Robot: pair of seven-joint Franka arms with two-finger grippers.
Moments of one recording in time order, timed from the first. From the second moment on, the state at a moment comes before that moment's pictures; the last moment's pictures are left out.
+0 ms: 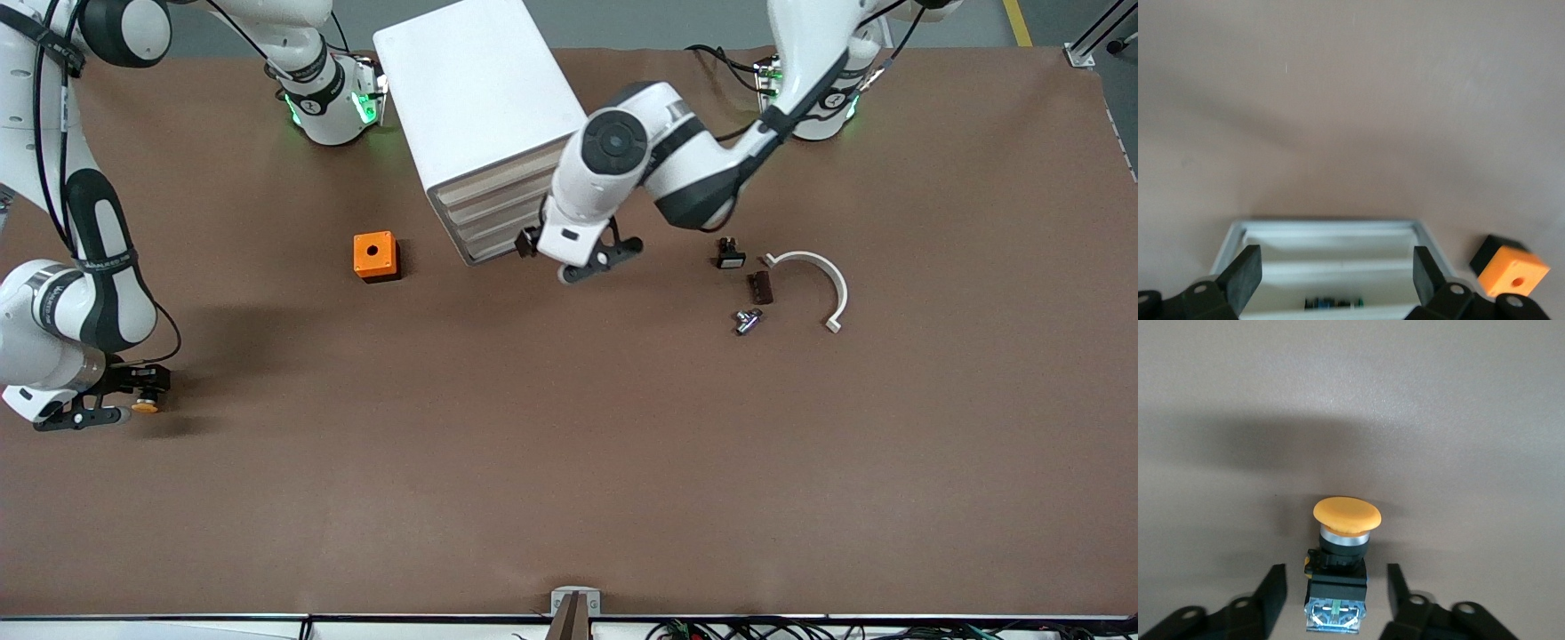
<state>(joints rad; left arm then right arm) -0.30 0.53 -0.61 -1.58 0.01 2.09 -1.29 -0.24 0.69 -0.15 -1.70 -0.05 2.36 -0.46</state>
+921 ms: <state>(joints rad) 0.01 0.47 -0.57 -1.56 0.11 2.05 -0.75 -0.12 0.52 -0.12 -1.64 -0.05 2.24 -0.25</state>
